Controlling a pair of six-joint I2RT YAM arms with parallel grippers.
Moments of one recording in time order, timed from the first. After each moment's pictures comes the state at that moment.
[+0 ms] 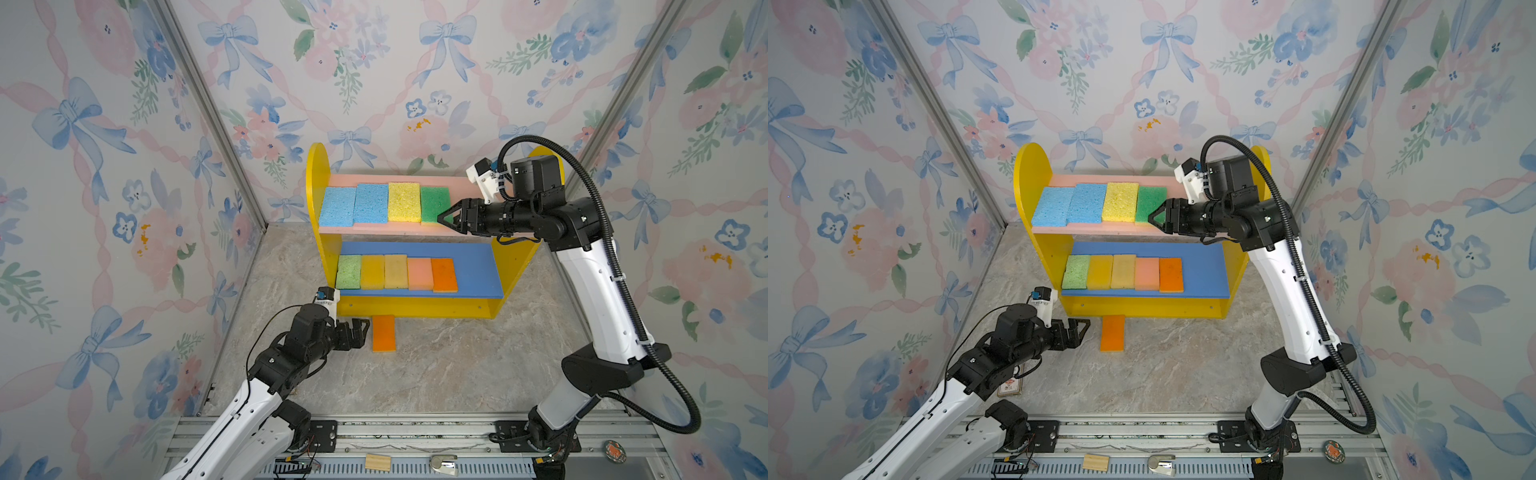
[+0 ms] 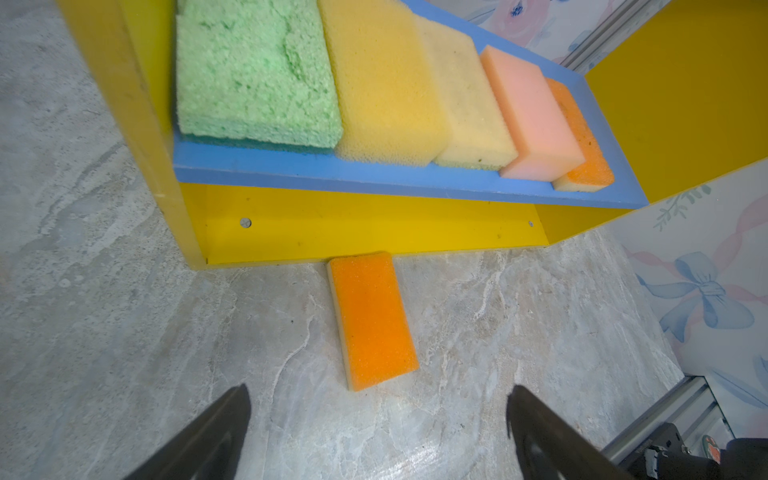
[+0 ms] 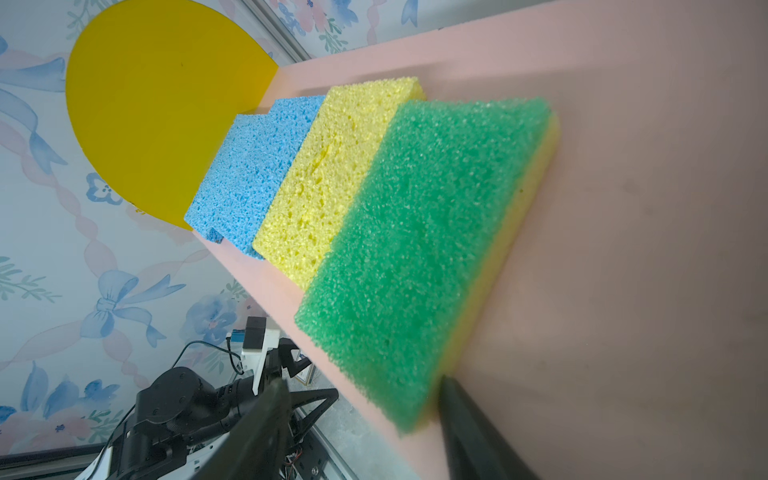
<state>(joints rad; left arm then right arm) -0.48 0.70 0.62 -0.54 0.07 -0.49 0.46 1.71 2.34 -1.21 -0.43 0.41</state>
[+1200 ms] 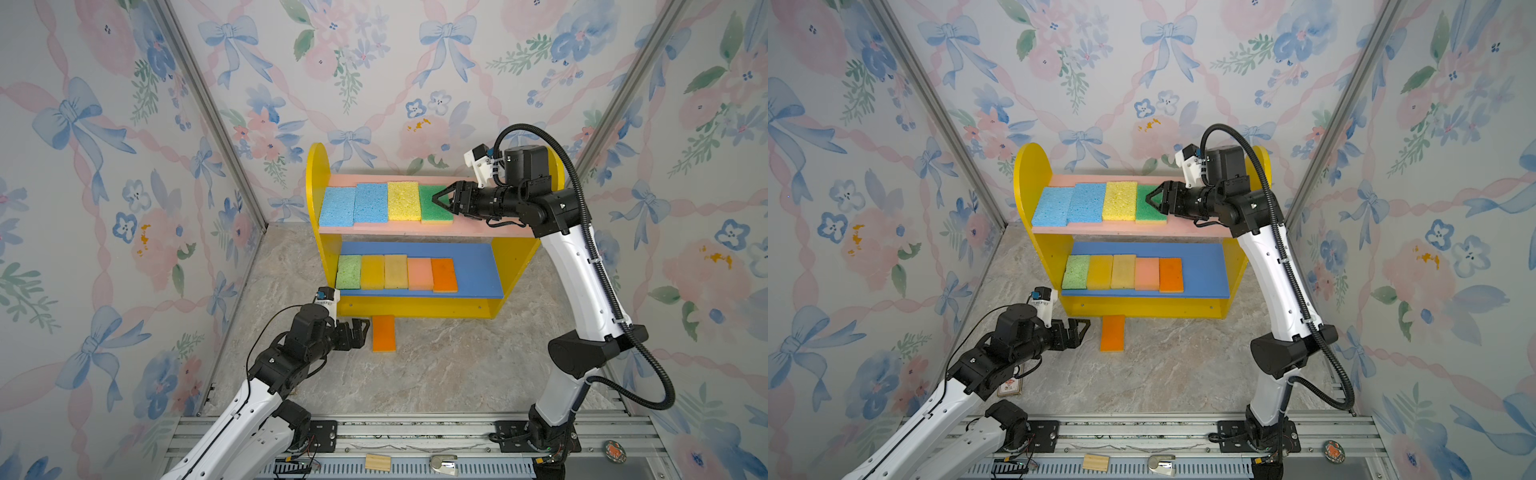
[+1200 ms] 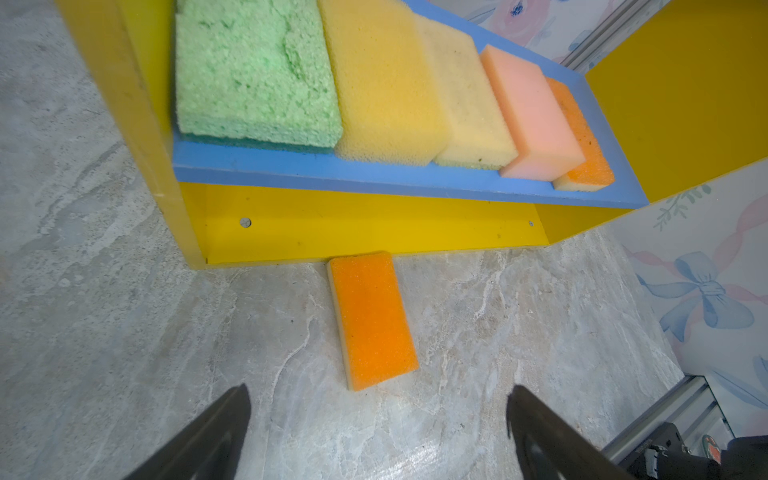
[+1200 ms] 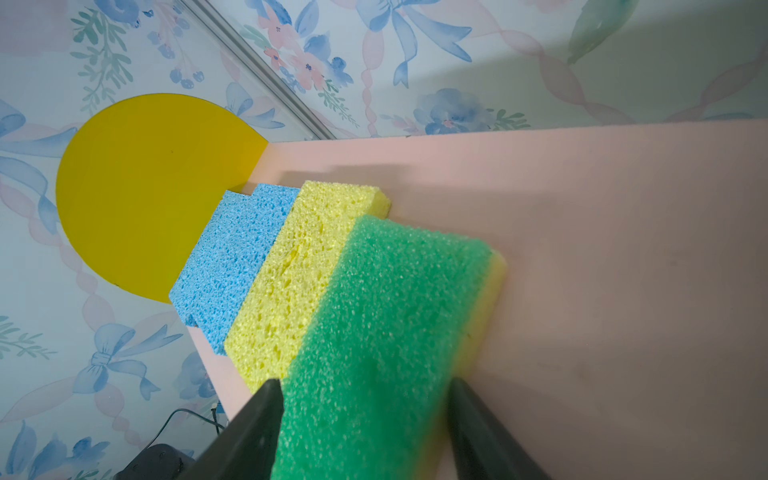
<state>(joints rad) -0.48 0.70 0.62 -0.54 0.07 -0.49 0.41 1.83 2.40 -1.06 -0.46 0.45</state>
